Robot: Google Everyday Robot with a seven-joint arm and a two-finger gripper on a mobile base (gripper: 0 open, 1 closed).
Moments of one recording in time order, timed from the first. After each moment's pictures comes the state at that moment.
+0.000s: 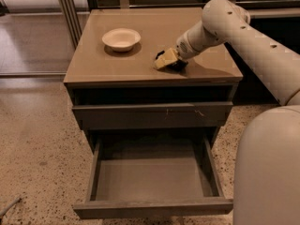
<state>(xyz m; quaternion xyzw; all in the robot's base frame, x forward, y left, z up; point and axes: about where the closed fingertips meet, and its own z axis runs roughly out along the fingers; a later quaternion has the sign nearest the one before) 0.785 -0.091 0.804 -0.33 0.87 0.15 0.32</state>
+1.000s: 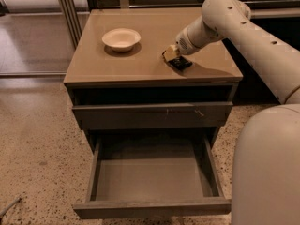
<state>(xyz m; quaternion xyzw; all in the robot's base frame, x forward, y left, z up) 0.785 -0.091 0.818 -0.33 0.87 0.15 0.32</state>
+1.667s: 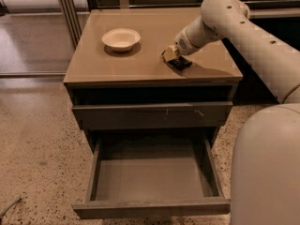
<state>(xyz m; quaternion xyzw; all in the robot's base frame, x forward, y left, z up) 0.782 -0.084 0.817 -0.35 0.87 0.15 0.32</state>
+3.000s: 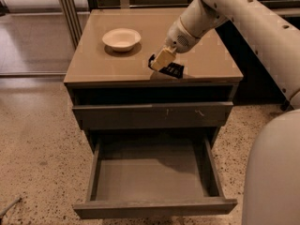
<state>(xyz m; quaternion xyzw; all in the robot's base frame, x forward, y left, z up) 0.681 -0.043 0.864 -0.58 0.75 0.18 0.25</state>
